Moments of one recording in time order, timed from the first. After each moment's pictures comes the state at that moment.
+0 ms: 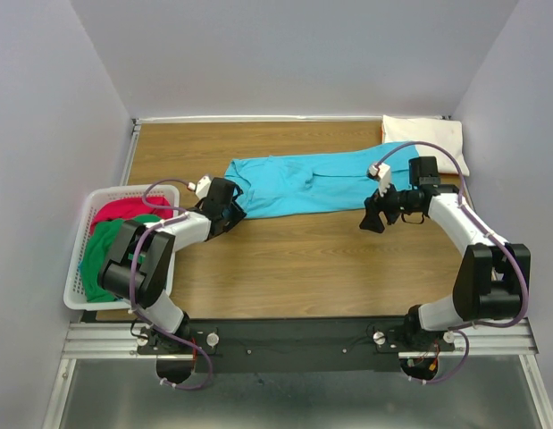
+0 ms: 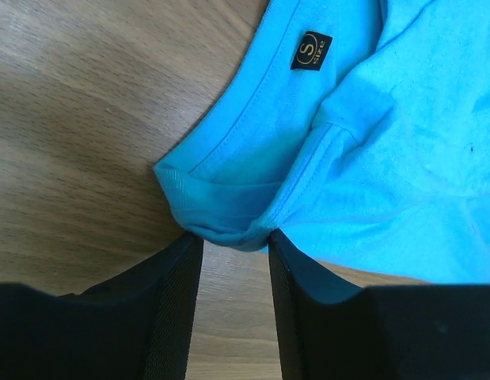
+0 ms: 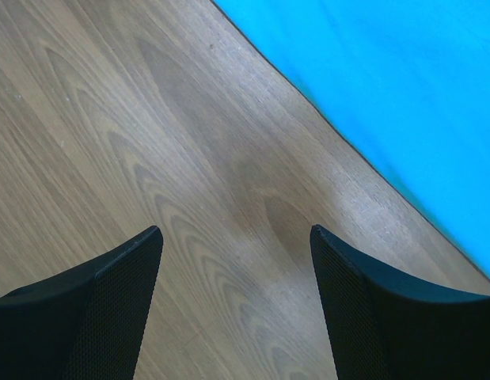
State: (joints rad) left arm -0.37 1.60 0.76 0.00 -0.15 -1.01; right arm 0.01 1.46 0.97 -0.59 -0.71 -0.68
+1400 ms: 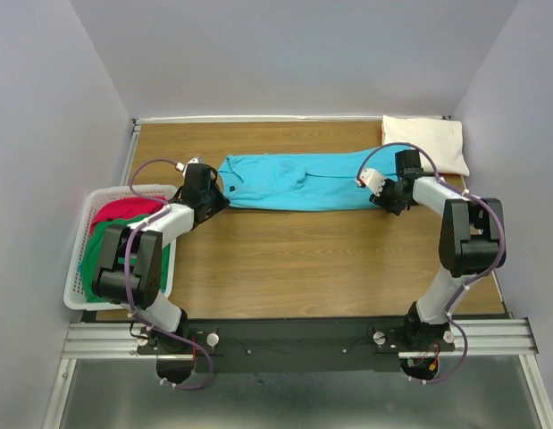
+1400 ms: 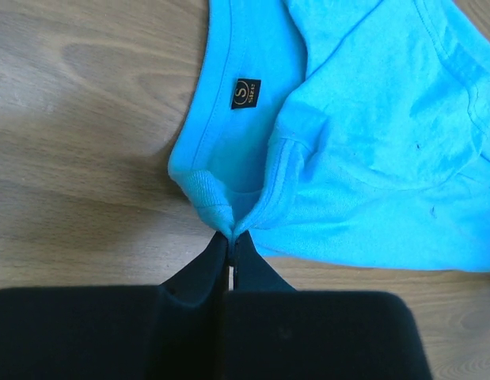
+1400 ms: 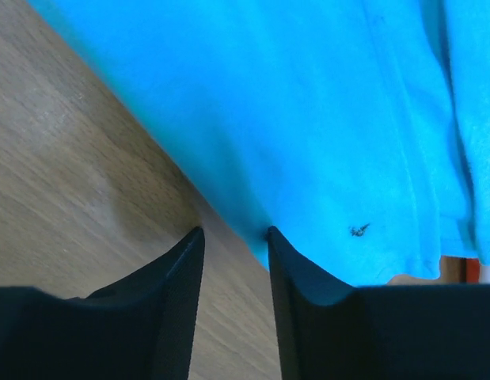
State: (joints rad) left arm -0.20 1.57 0.83 0.02 0.03 -0.74; right arm 0.03 1.79 1.10 -0.43 -0.16 -1.11
